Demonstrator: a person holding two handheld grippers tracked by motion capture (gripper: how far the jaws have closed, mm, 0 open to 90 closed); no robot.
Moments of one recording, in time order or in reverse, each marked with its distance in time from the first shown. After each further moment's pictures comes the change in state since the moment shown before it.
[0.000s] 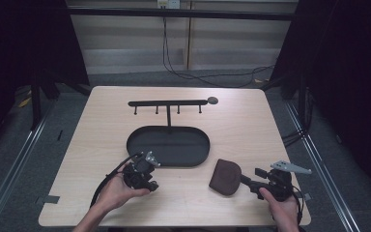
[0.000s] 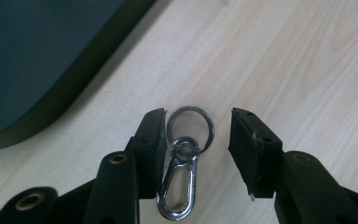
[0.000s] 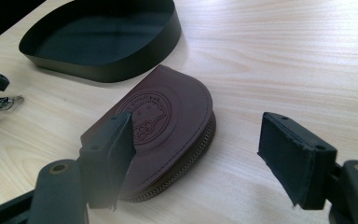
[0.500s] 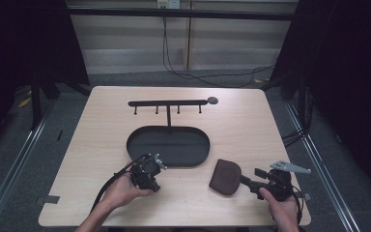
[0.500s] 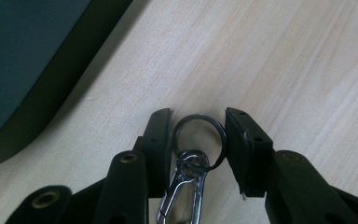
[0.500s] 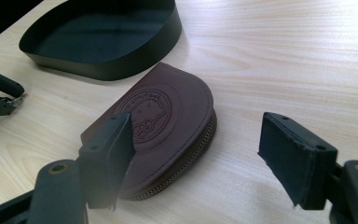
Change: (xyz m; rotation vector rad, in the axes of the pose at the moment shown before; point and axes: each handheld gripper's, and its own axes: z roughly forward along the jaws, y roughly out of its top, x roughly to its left) left arm -0.005 0.008 0.018 0.081 0.021 0.061; right arm -0.001 0.000 0.001 0.008 0.006 0.006
